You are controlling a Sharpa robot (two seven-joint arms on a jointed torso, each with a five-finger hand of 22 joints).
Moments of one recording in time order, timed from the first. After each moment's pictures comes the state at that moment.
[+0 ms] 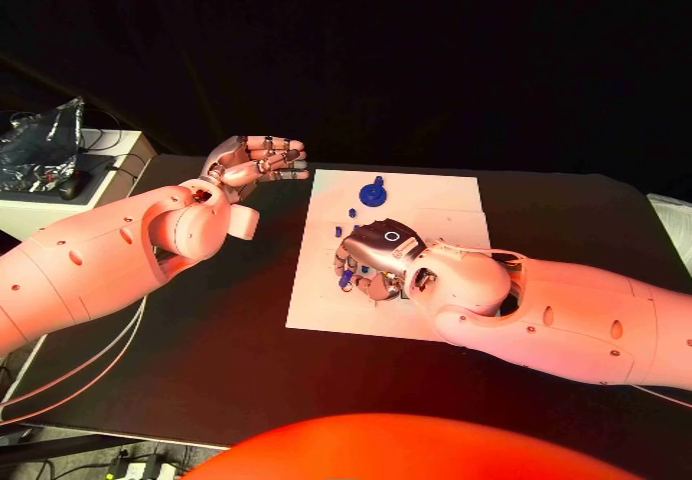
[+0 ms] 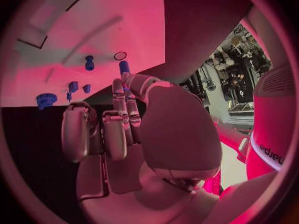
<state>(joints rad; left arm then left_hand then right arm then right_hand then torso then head) 0.99 -0.86 0.25 1.36 -0.21 -0.15 0.34 1.43 -0.23 0.52 0.11 0.29 0.94 0.21 0.21 0.24 1.09 0.17 0.07 0.07 0.90 0.14 0.28 0.21 0.18 0.91 0.25 0.21 0.15 1.16 -0.59 -0.16 1.66 -1.82 -0.29 -0.28 1.43 -0.22 0.66 0.10 0.15 1.12 0.11 0.20 0.41 1.28 0.07 0.08 0.11 1.47 -0.03 1.48 1.31 0.05 1.47 0.07 1.32 1.31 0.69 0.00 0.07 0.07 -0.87</state>
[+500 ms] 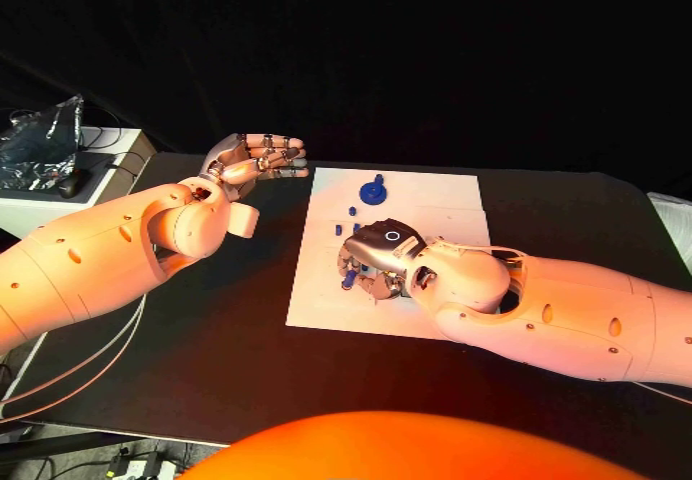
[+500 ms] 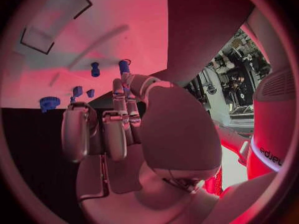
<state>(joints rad) 0.99 -0.86 0.25 1.36 -0.21 -0.15 0.34 1.43 -0.23 0.52 0.11 0.29 0.94 0.21 0.21 0.24 1.09 0.17 0.07 0.07 0.90 0.14 0.28 0.21 0.18 0.91 0.24 0.21 0.15 1.16 -0.59 -0.16 1.65 -1.84 -0.26 -0.28 1.44 -0.22 0.66 0.10 0.16 1.12 0.11 0.20 0.41 1.29 0.07 0.07 0.11 1.47 -0.03 1.48 1.31 0.05 1.47 0.07 1.32 1.31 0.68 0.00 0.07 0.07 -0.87</state>
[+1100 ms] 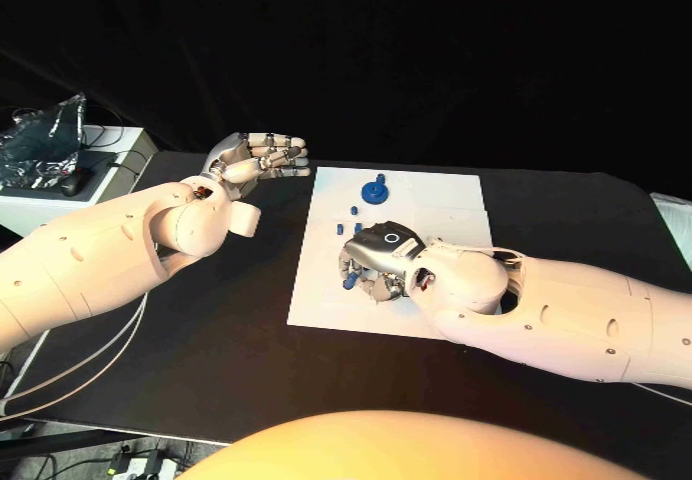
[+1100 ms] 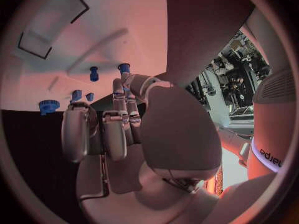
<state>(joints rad) 0.99 -0.86 0.25 1.36 -0.21 -0.15 0.34 1.43 -0.23 0.52 0.11 0.29 0.94 0.21 0.21 0.24 1.09 0.17 0.07 0.07 0.90 0.14 0.28 0.21 0.18 0.91 0.24 0.21 0.15 1.15 -0.58 -0.17 1.64 -1.84 -0.24 -0.28 1.44 -0.22 0.66 0.10 0.16 1.12 0.11 0.20 0.42 1.29 0.07 0.07 0.11 1.47 -0.03 1.48 1.31 0.05 1.47 0.07 1.32 1.31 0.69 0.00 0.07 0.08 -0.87</state>
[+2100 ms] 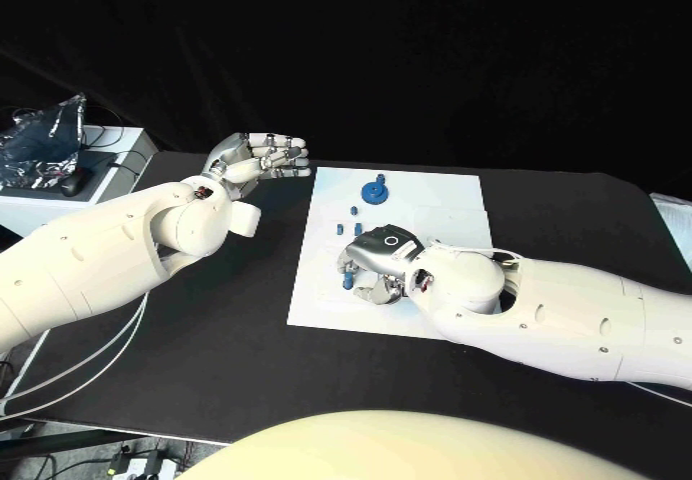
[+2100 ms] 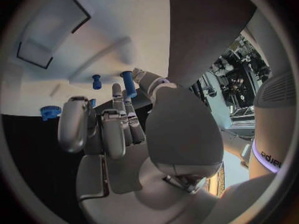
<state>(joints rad) 0.99 -0.86 0.25 1.36 -0.21 -0.15 0.34 1.43 -0.23 0.52 0.11 0.29 0.94 0.21 0.21 0.24 1.09 0.17 0.07 0.07 0.90 0.14 0.28 0.21 0.18 0.92 0.25 0.20 0.15 1.15 -0.57 -0.18 1.61 -1.83 -0.22 -0.27 1.33 -0.28 0.49 0.08 0.17 0.94 0.10 0.10 0.40 1.12 0.09 0.06 0.07 1.47 0.00 1.47 1.31 0.06 1.47 0.10 1.19 1.31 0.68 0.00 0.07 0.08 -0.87</state>
